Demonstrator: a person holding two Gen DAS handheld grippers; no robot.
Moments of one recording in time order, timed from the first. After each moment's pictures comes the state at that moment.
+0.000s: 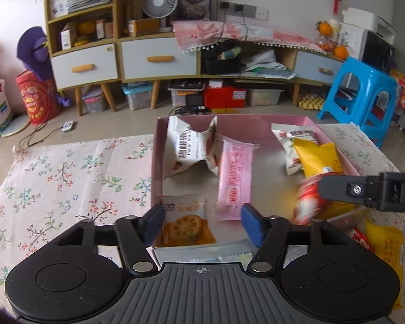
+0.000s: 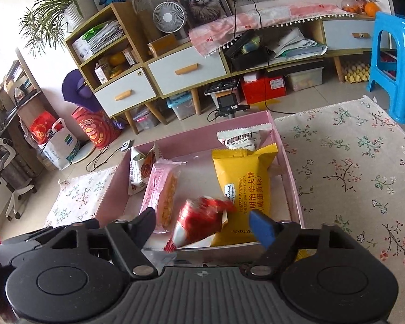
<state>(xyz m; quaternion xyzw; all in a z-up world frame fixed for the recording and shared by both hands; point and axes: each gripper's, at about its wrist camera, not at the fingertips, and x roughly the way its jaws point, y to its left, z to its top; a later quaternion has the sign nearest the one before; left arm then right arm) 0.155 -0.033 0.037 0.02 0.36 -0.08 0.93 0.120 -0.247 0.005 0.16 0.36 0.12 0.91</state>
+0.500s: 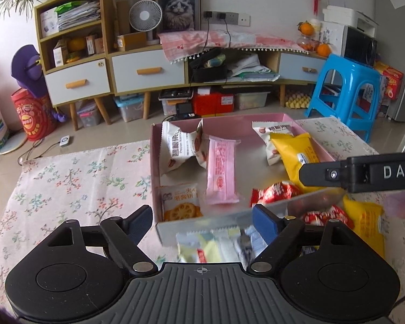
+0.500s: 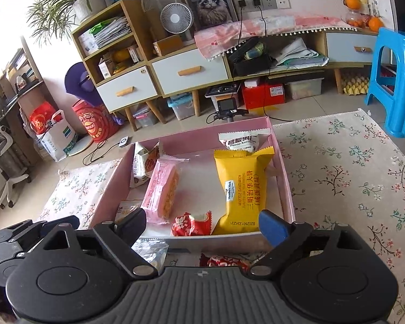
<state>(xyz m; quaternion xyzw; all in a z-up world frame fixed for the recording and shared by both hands) 0.114 -0.030 0.051 0.04 0.34 -0.10 0.94 0.100 -0.242 0.015 0.12 0.35 0.12 0.92</state>
